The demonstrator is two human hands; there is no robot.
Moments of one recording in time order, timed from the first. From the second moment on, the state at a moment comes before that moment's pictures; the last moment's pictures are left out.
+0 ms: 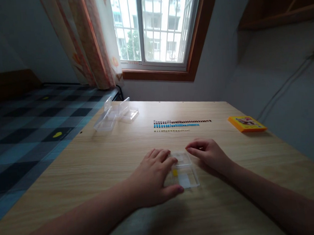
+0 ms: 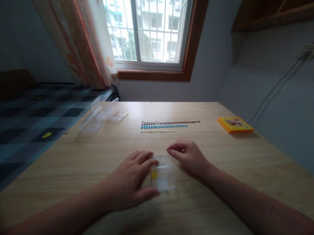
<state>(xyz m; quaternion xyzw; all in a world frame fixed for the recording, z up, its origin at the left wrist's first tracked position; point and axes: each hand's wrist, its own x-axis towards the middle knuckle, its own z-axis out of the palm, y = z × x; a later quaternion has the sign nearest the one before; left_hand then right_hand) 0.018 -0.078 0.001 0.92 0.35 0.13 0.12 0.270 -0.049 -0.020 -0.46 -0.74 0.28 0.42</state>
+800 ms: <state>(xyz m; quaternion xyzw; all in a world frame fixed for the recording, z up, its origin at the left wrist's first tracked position) 0.018 -0.077 -0.001 0.92 0.34 0.13 0.12 0.267 -0.082 0.006 -0.33 -0.91 0.13 0.23</state>
